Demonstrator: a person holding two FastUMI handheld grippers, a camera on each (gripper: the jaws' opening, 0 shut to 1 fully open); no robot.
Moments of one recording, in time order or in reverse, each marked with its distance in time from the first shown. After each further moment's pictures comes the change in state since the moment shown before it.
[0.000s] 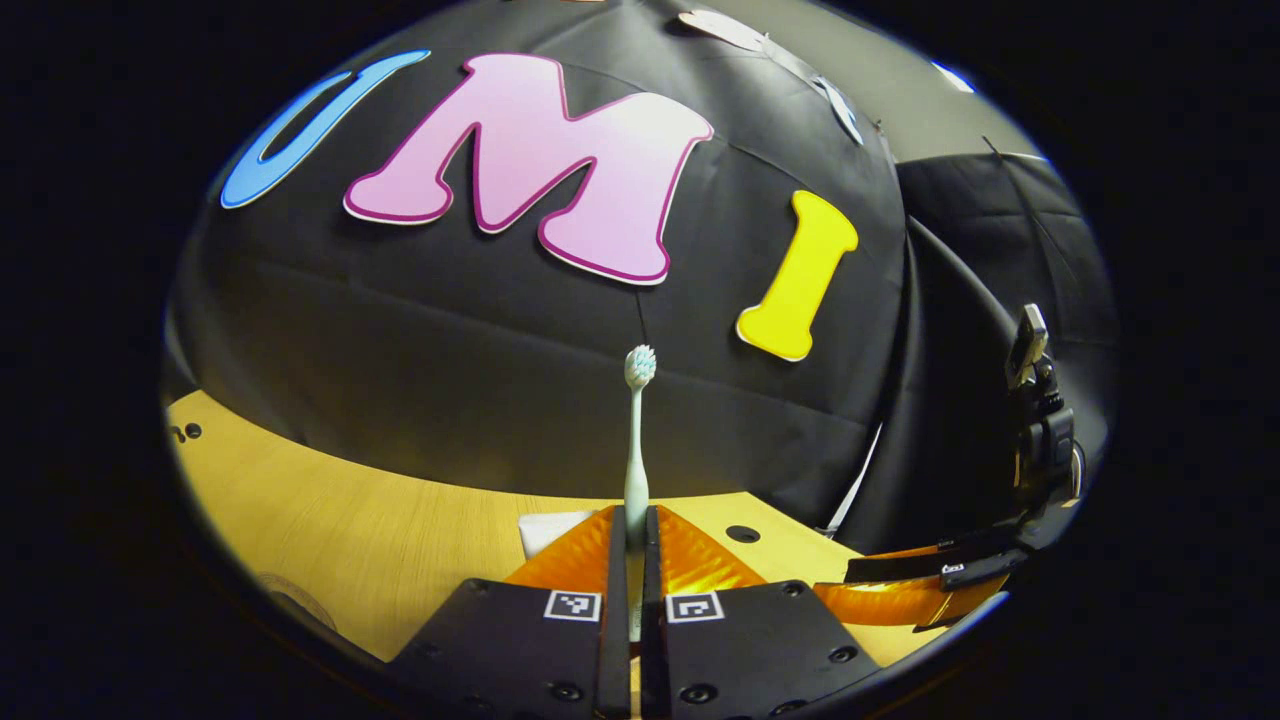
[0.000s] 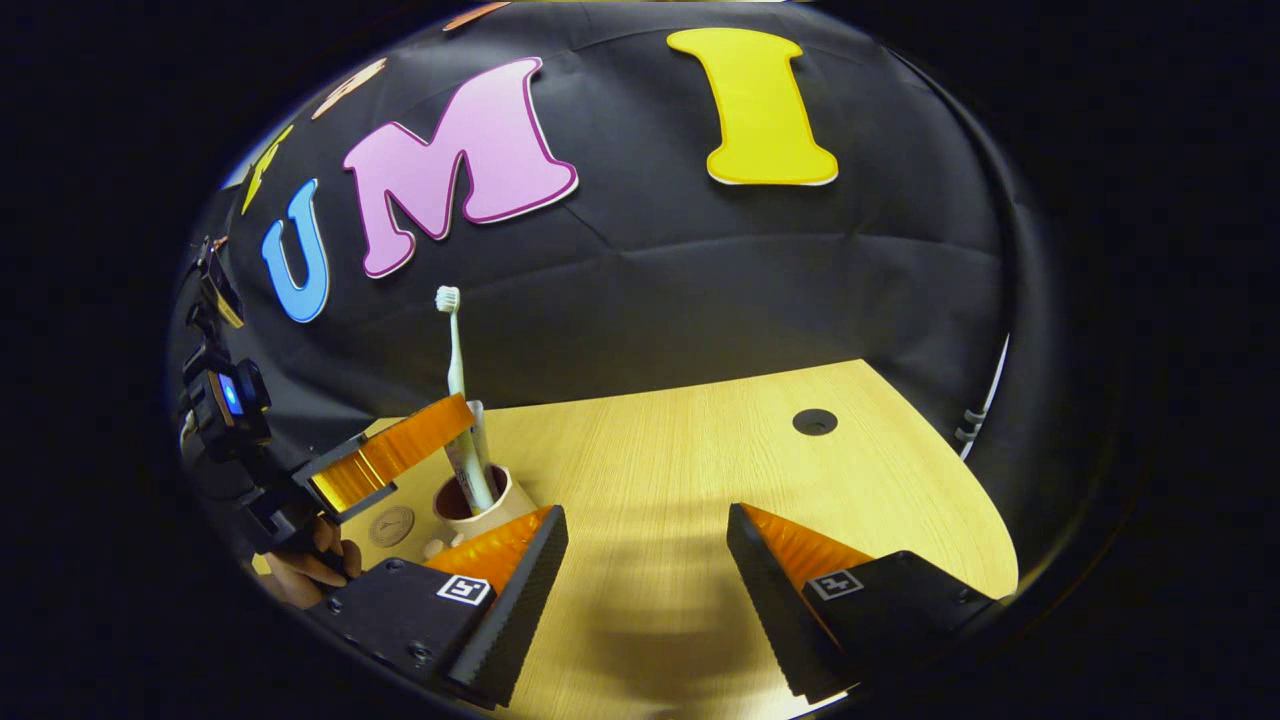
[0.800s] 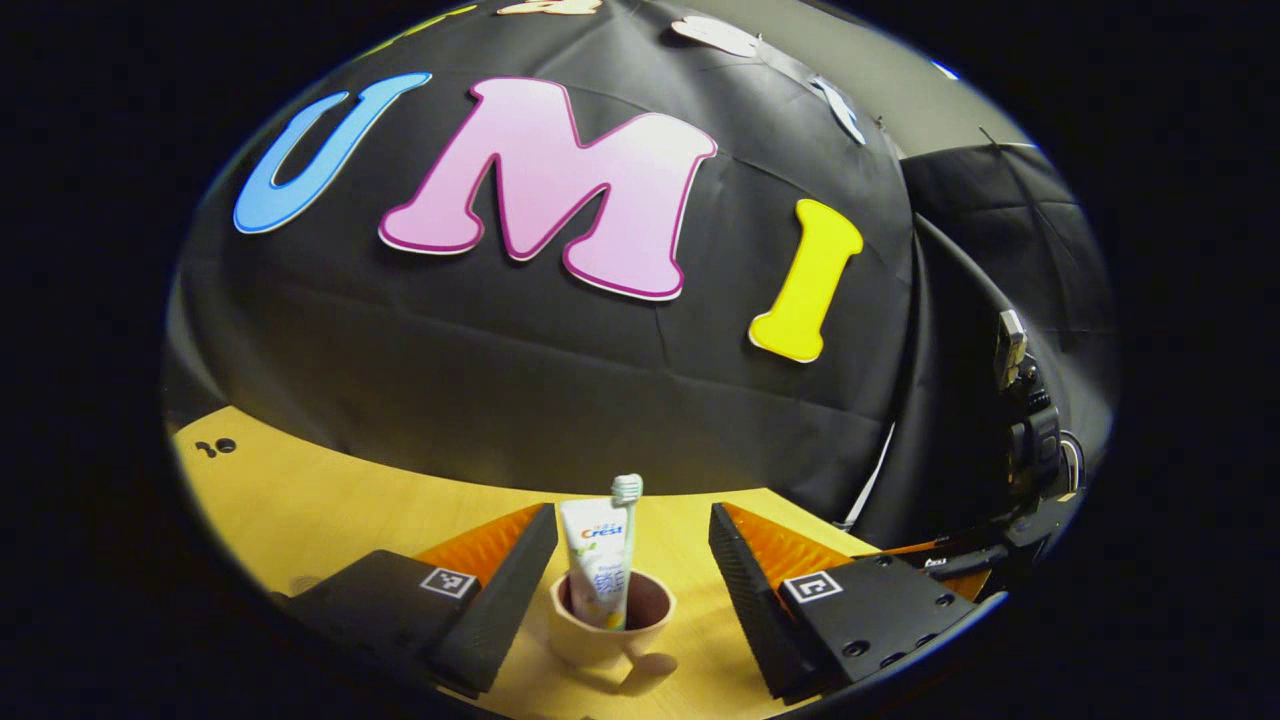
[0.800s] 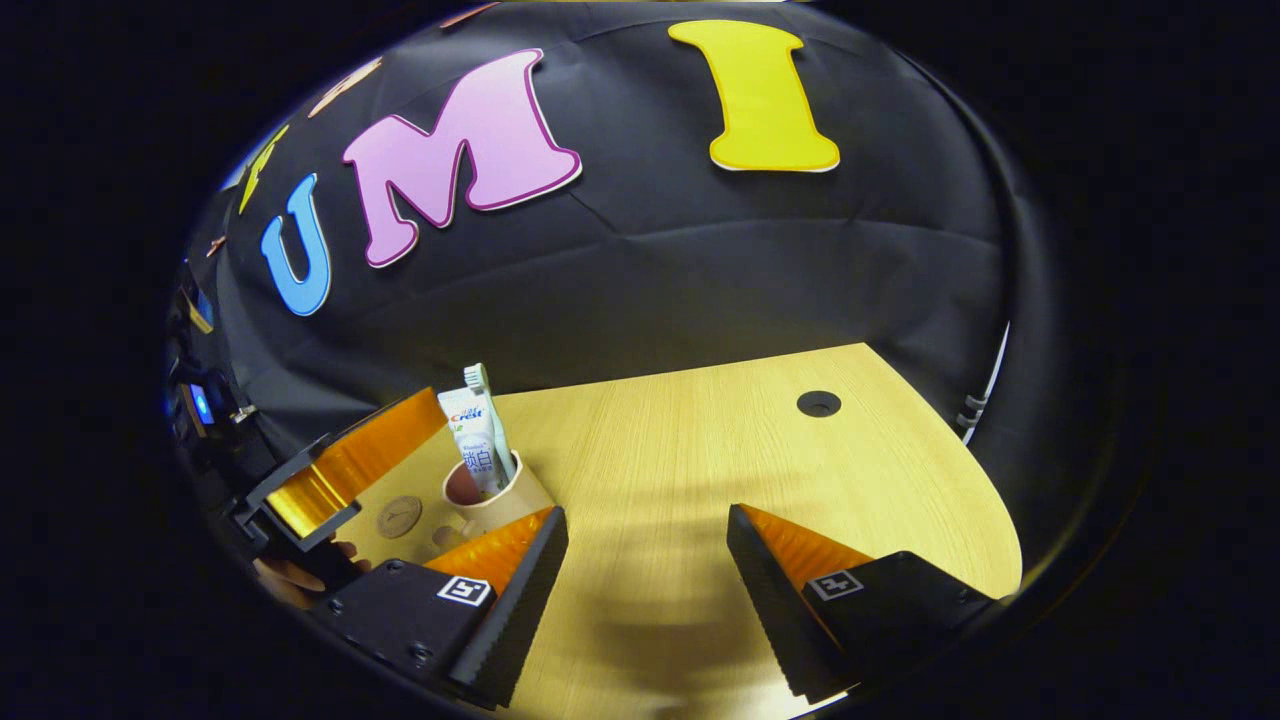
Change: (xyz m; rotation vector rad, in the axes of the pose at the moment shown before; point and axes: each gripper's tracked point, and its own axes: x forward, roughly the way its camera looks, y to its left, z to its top) left arm -0.053 0.019 0.014 0.020 0.008 0.120; right arm -0.007 0.009 -0.005 0.011 0.046 0.003
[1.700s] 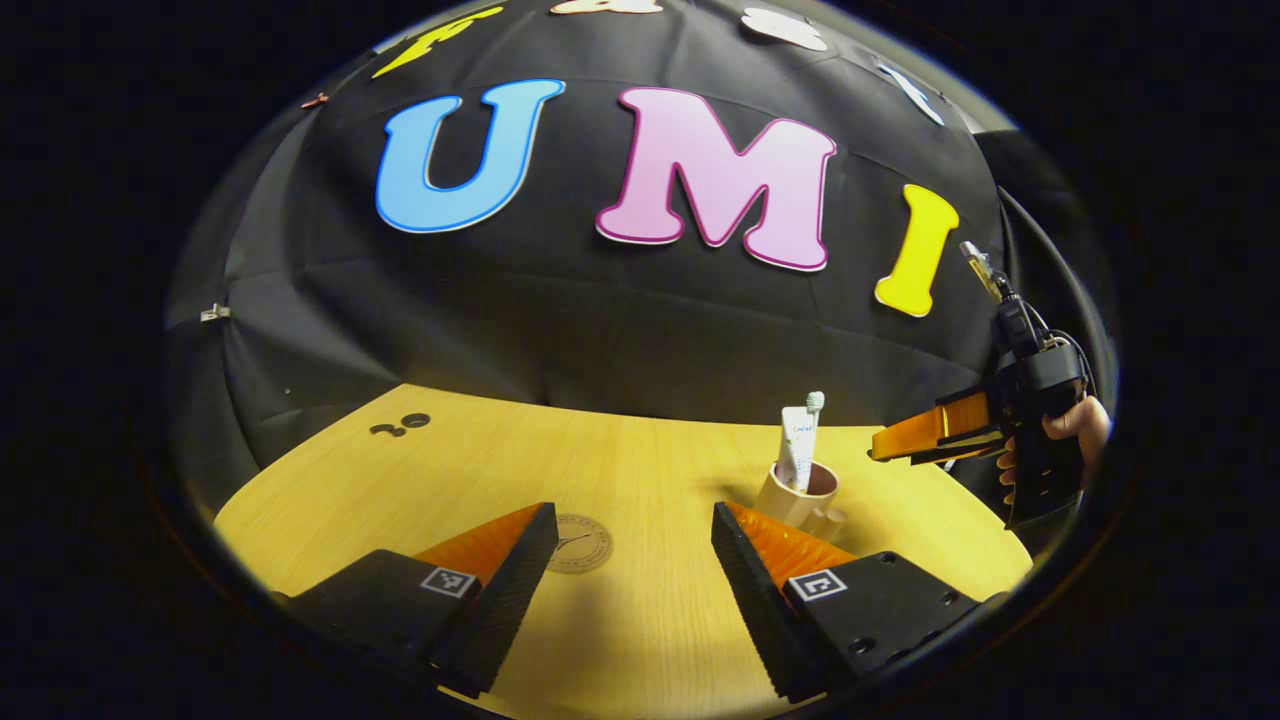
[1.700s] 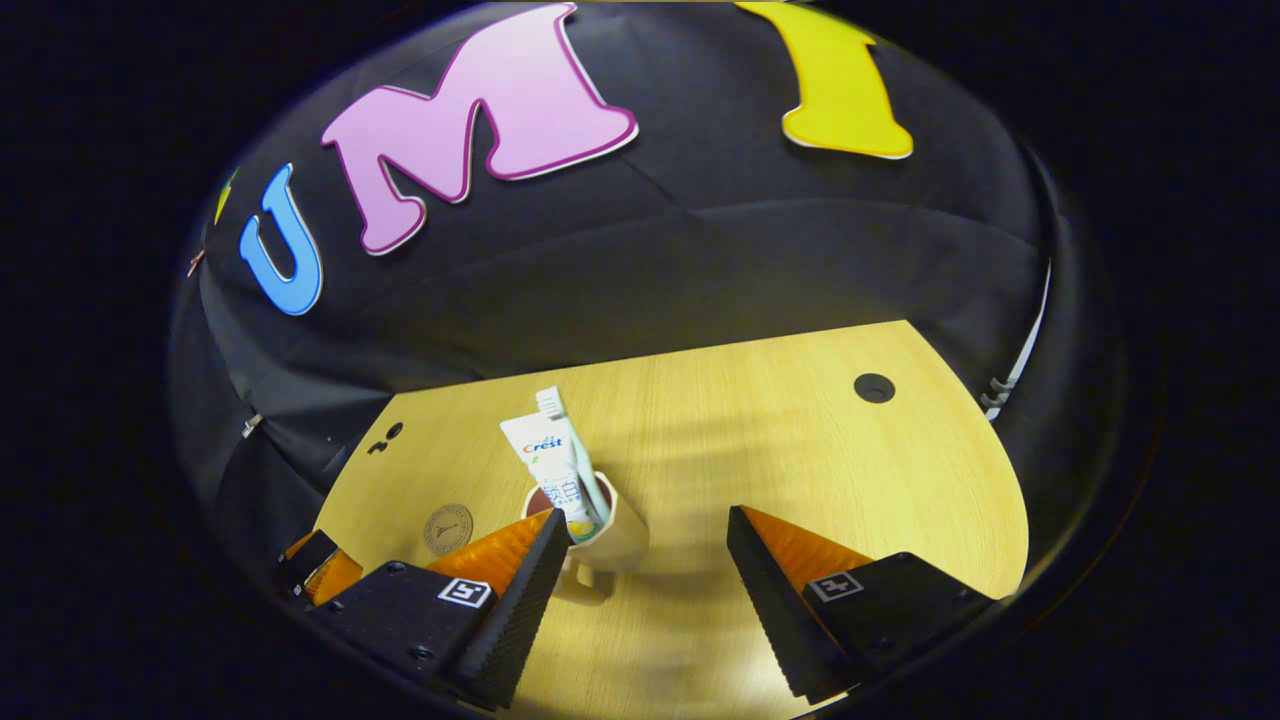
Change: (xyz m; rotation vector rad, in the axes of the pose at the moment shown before) left arm -0.171 0.130 -0.006 0.008 0.169 0.341; right arm 0.025 0.085 0.017 0.021 0.222 0.001
